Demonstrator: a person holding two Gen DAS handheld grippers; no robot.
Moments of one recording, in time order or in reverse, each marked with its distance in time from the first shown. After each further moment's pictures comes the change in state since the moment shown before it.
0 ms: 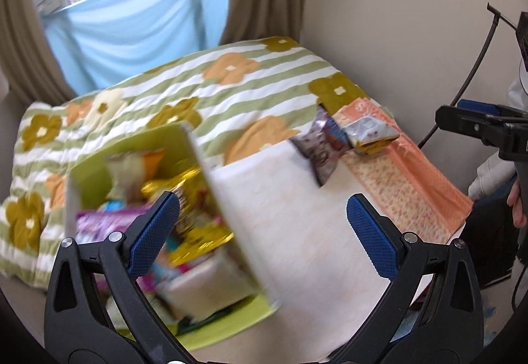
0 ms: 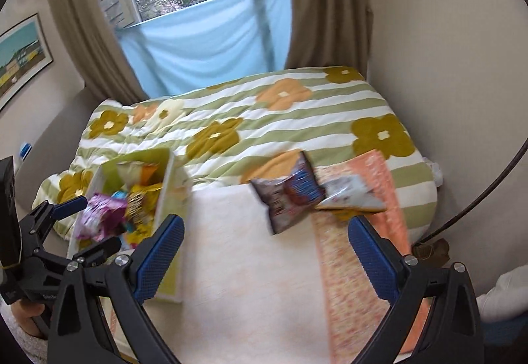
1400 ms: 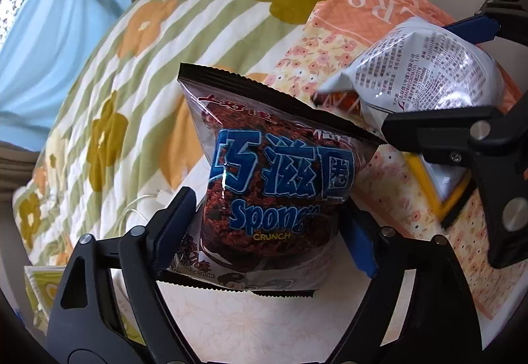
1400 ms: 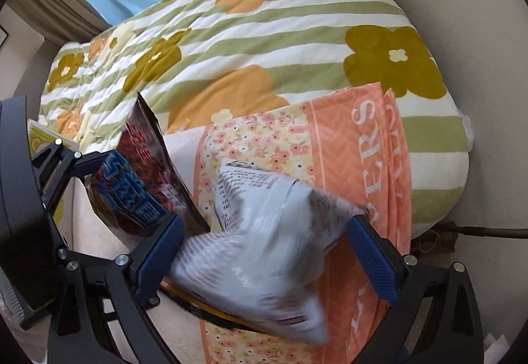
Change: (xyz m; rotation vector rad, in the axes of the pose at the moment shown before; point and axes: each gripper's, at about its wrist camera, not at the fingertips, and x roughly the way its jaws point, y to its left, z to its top) left arm 0.313 -0.133 0.053 0.400 0.399 0.043; right arm 0.242 -0.146 0.021 -0.017 0.443 0.027
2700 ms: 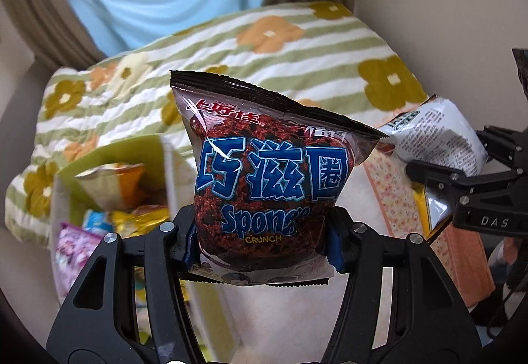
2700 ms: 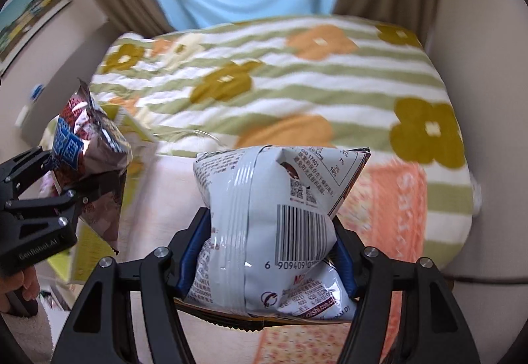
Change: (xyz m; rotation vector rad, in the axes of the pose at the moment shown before) left arm -0.185 0.102 -0.101 -0.584 -0.171 0.116; right arm -0.092 0.089 -0.005 -0.233 -0.168 0.116
